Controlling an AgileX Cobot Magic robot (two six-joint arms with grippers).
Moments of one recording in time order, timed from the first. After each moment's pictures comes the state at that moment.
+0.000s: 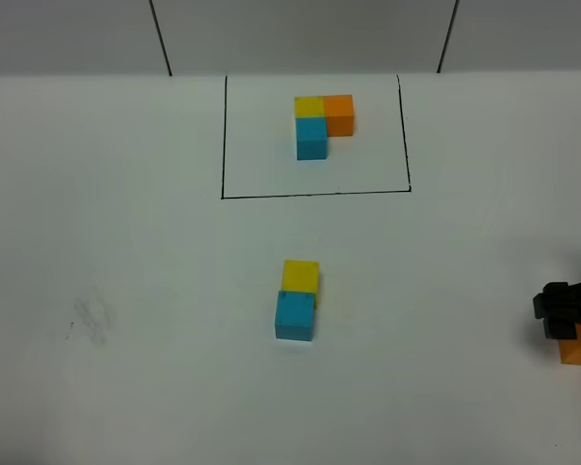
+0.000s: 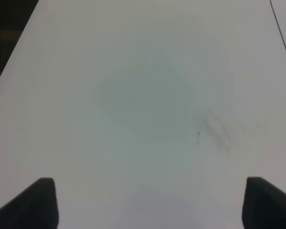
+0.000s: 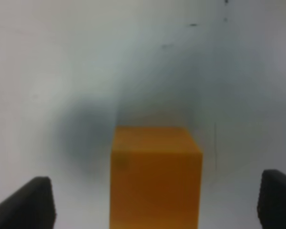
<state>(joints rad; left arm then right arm) -0.07 -0.01 -0.51 0.17 1.07 -0.16 0.05 1.53 -0.62 -0.11 0.53 0.23</state>
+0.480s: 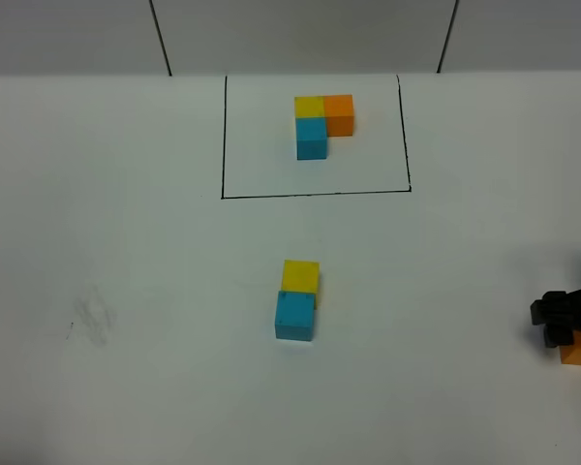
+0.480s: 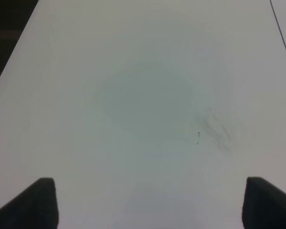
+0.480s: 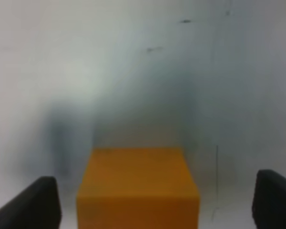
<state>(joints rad) -0.07 -0.01 -0.51 0.17 1.07 -0.16 0.01 1.65 -0.62 -0.11 0.46 0.21</state>
